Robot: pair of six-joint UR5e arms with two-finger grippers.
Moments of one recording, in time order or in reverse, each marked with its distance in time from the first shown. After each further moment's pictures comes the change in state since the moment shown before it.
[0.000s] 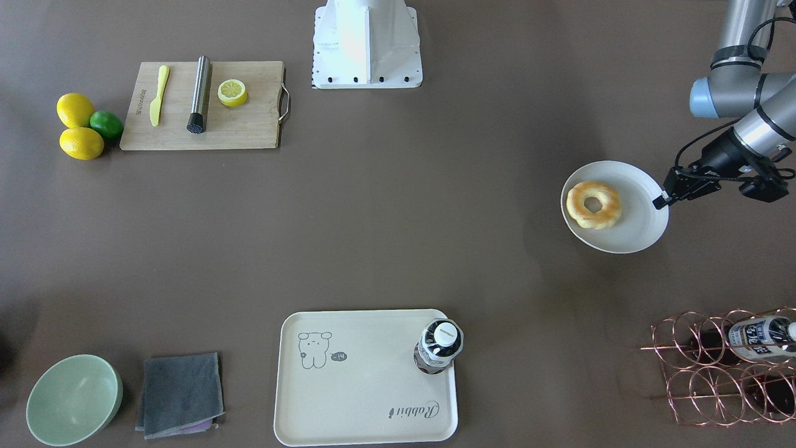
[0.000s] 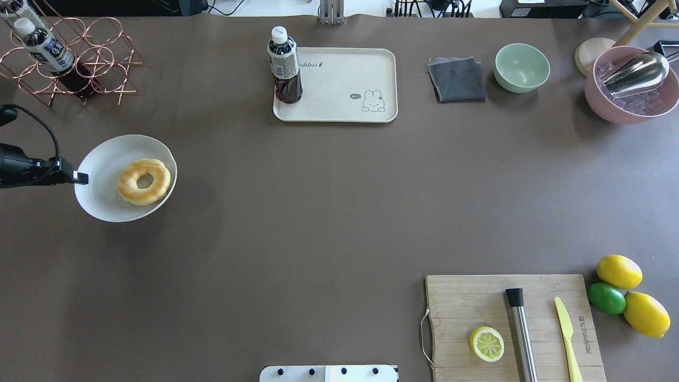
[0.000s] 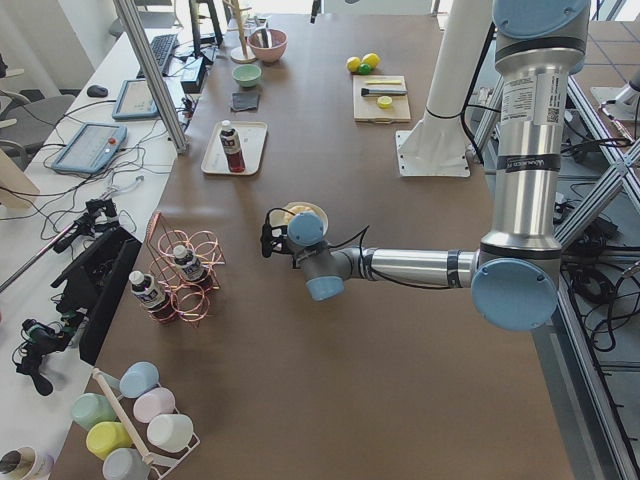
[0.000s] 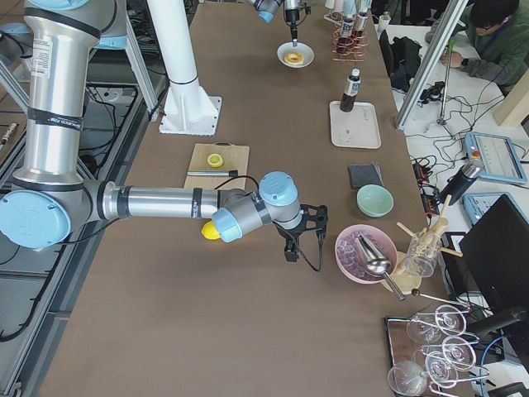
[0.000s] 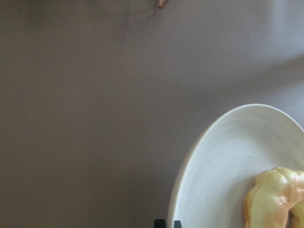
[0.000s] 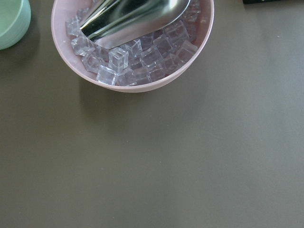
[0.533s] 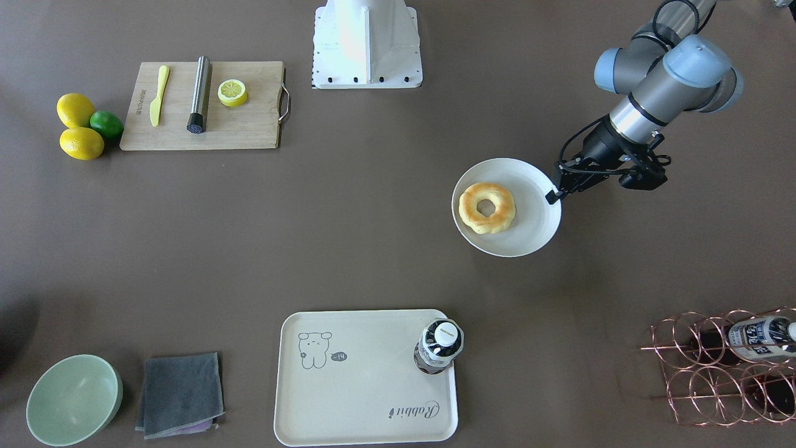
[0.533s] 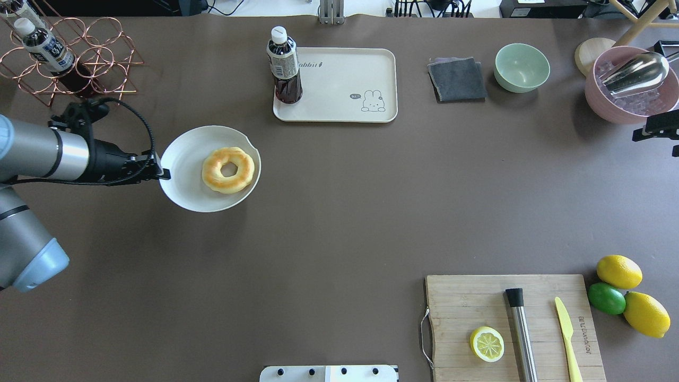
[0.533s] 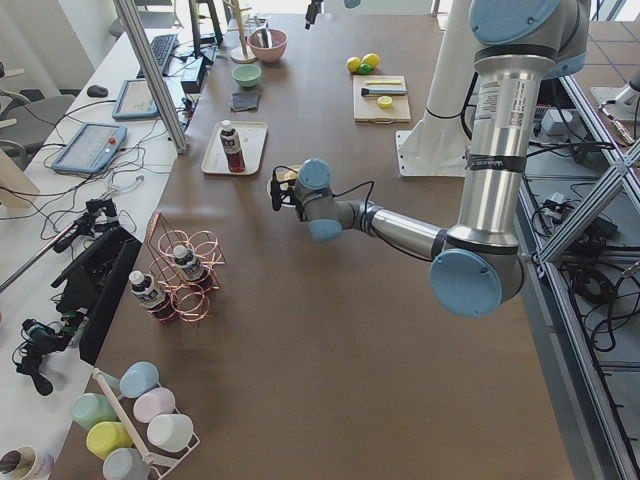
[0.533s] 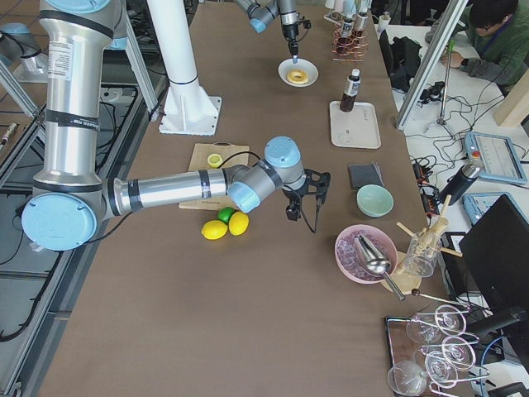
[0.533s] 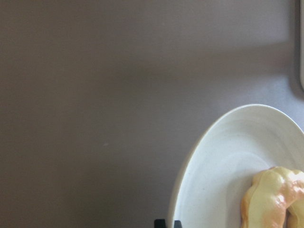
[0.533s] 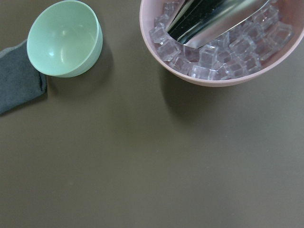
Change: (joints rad) left arm 0.215 -0.144 -0.230 0.324 0.249 -0.222; right arm -0.150 0.048 0.112 0.052 -0.016 0.415
